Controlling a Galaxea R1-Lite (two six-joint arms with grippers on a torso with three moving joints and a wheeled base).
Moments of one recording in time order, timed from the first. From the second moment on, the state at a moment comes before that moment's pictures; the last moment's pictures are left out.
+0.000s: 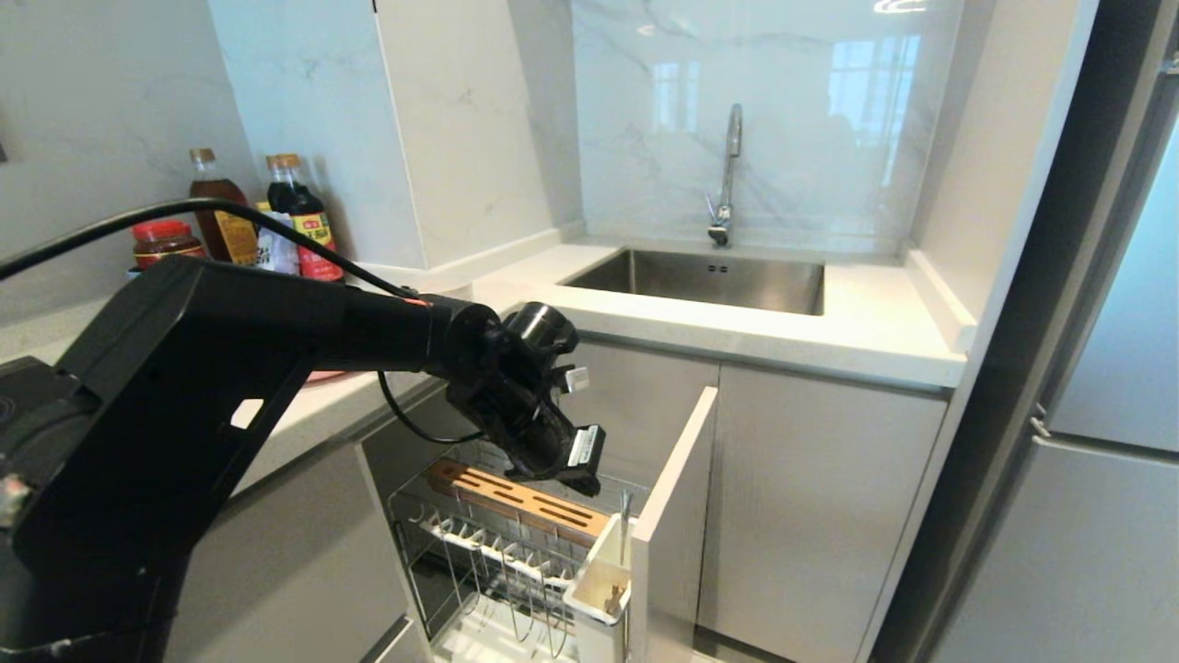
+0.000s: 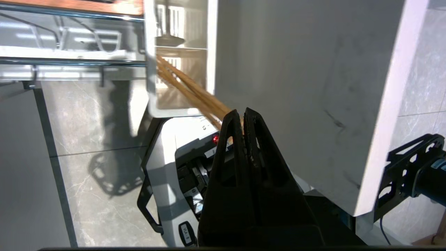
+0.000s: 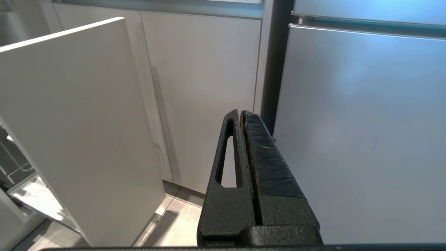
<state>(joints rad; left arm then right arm) -0.51 2.23 -1.72 0.66 -0.31 -0.23 0.00 0.00 0.00 0.00 0.00 -0.01</state>
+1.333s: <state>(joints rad) -0.39 1.34 -1.59 0.62 -0.21 -0.14 0.00 0.00 0.00 0.00 0.00 -0.01</state>
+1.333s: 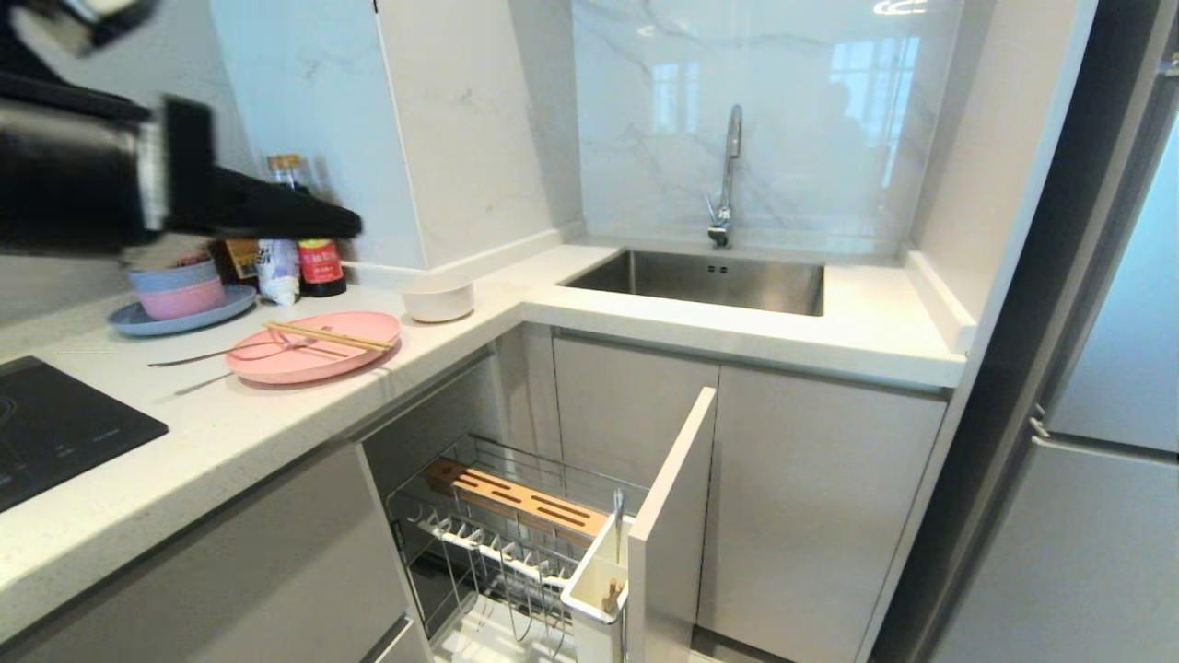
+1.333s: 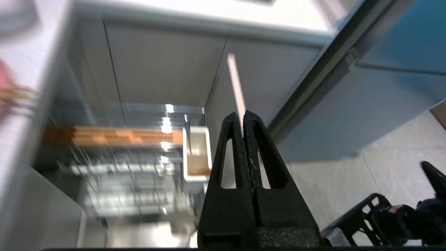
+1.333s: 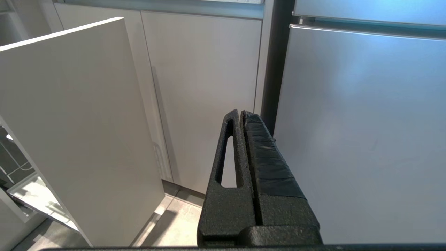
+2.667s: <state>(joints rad) 0.01 0.07 -0.49 0.40 0.01 0.13 0.00 0.00 0.00 0.00 0.00 -0.01</state>
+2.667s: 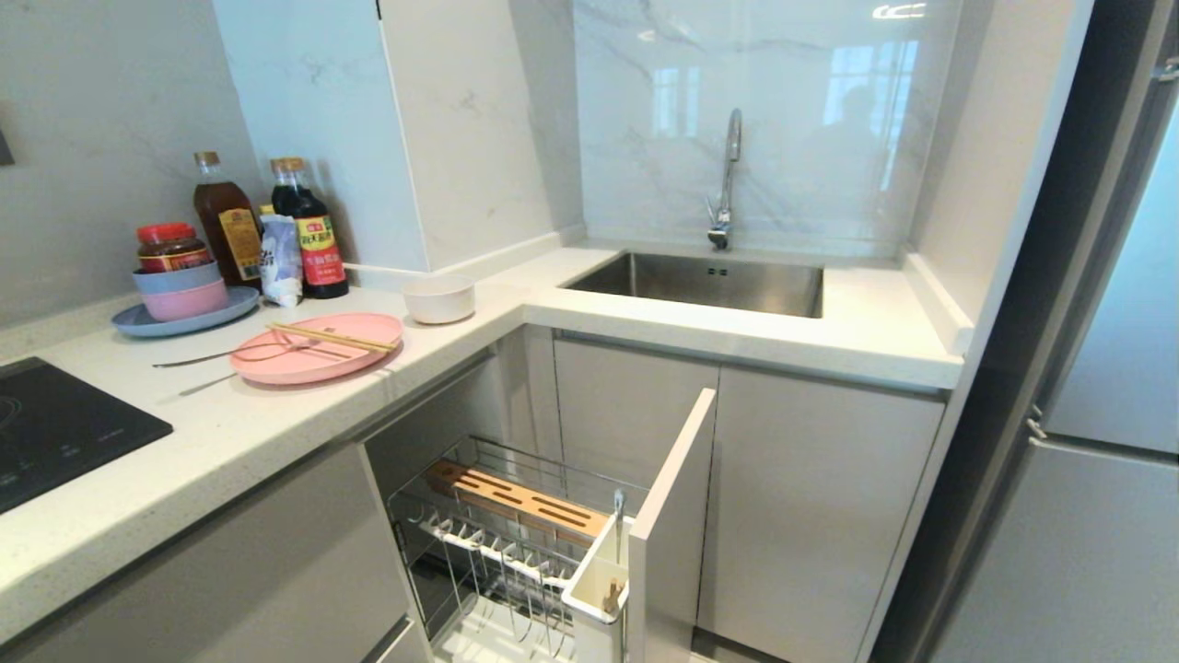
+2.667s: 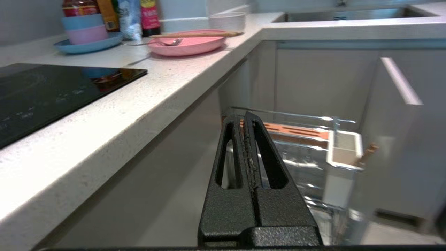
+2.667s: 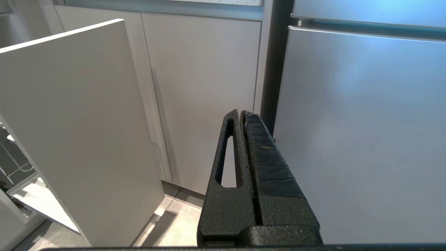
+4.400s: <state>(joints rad) 0.00 0.00 -0.01 0.02 -0.03 0.09 0.00 0.00 0.00 0.00 0.00 -0.01</state>
